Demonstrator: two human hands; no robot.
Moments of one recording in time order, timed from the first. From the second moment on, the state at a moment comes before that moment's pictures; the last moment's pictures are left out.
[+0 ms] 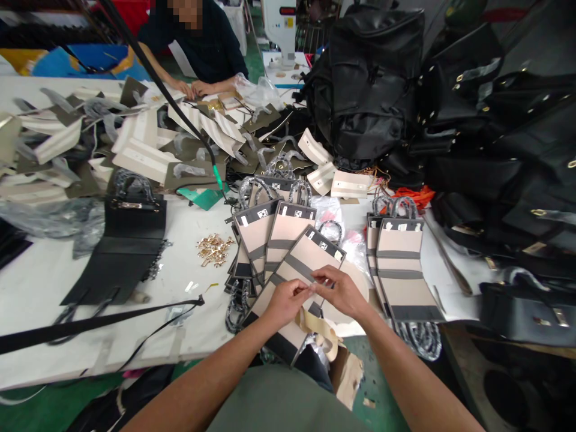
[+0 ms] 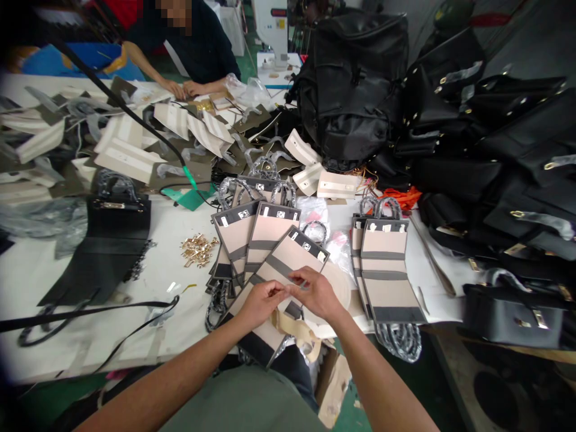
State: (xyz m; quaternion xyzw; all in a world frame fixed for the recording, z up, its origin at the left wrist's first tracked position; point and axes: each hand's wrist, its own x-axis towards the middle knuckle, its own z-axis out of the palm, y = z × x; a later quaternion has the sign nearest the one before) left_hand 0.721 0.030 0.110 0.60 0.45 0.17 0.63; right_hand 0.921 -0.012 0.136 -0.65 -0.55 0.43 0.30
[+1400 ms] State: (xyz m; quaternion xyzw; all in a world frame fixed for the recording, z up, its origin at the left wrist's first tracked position) left_hand 0.705 0.036 0.090 0.73 0.45 0.09 0.51; right_hand 0.973 0.076 0.042 -0.77 -0.55 0.23 0.23
